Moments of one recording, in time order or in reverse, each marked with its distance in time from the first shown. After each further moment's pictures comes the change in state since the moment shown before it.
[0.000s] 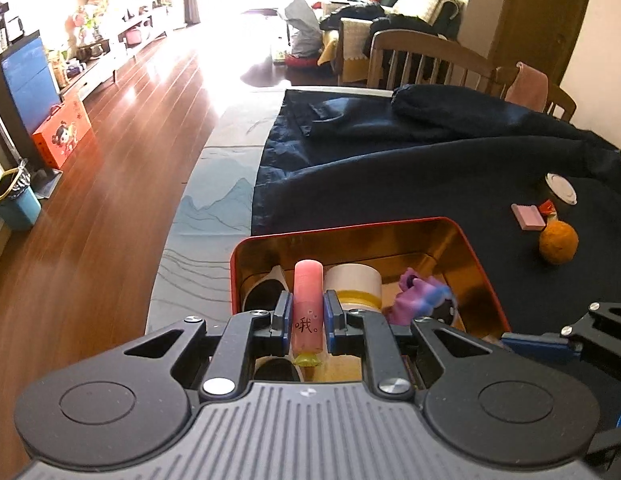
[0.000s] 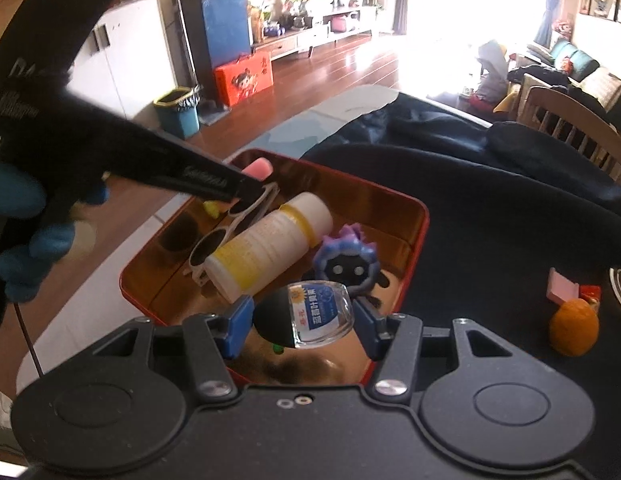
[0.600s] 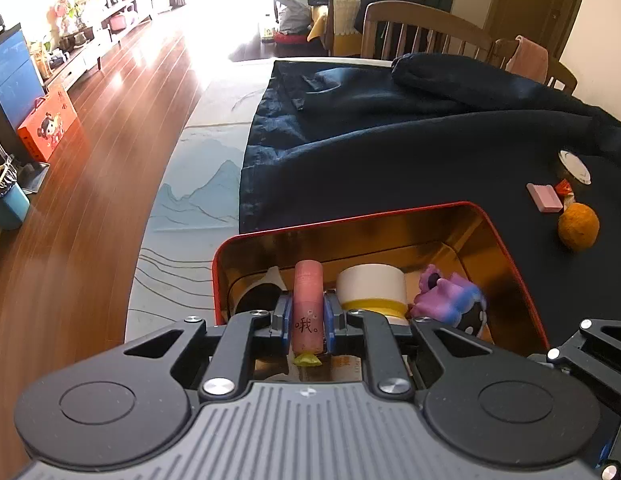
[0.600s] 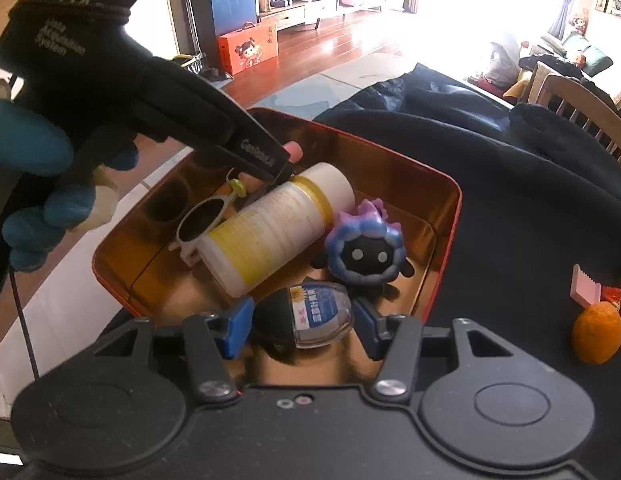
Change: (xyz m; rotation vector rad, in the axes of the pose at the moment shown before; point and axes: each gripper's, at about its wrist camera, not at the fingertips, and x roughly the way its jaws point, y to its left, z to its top) left arm 0.040 0.004 0.007 0.032 0.071 -0.016; right arm 0.031 0.010 0.001 -0.034 0.086 -0.012
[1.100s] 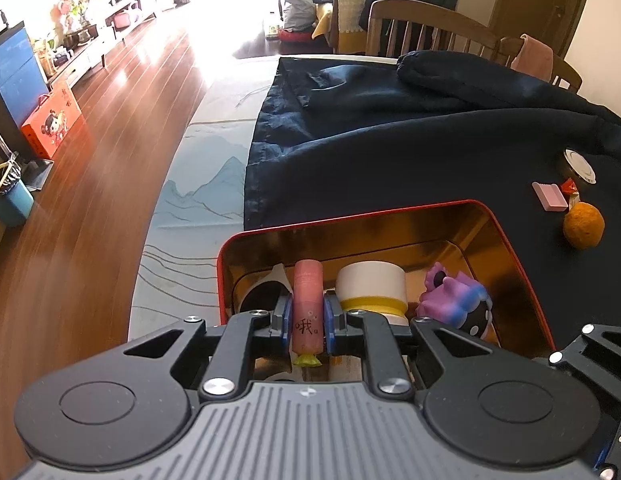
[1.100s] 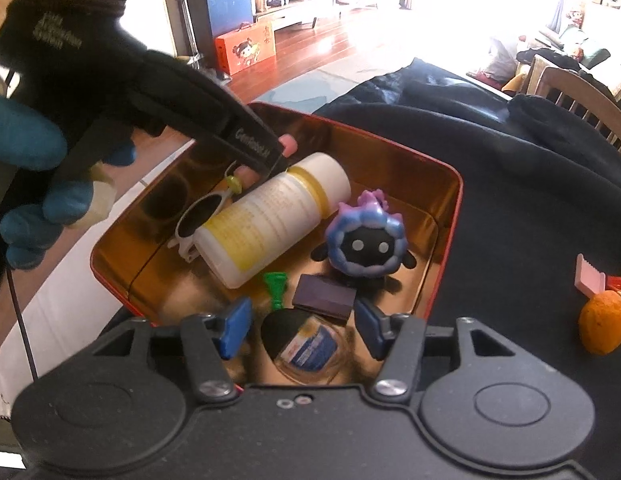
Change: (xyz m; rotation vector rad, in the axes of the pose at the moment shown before) left arm -0.001 -0.001 -0.001 -0.010 0.006 0.014; right arm 0.001 -0.004 -0.002 0.027 -0.008 0.005
